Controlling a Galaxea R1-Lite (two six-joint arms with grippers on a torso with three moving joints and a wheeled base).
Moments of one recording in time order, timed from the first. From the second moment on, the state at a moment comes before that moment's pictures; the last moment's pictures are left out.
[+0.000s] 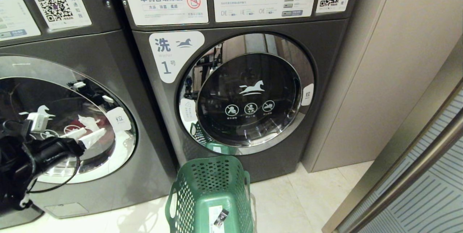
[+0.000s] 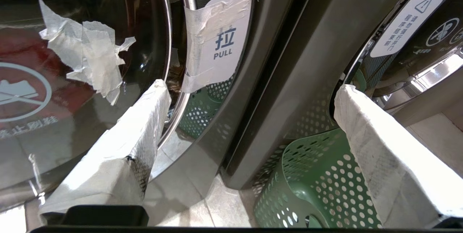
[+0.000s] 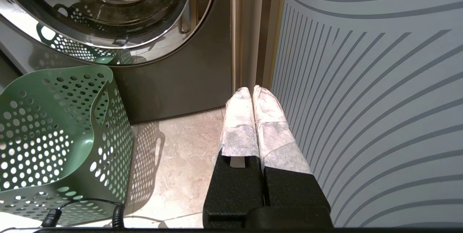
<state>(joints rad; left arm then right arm) 0.48 2.16 -0.69 -1.41 -0.82 -0.10 0.00 0.00 0.00 0.00 -0.02 0.02</state>
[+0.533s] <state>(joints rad) 0.47 2.24 -0.80 -1.41 -0.98 -0.10 0.00 0.00 0.00 0.00 -0.02 0.02</state>
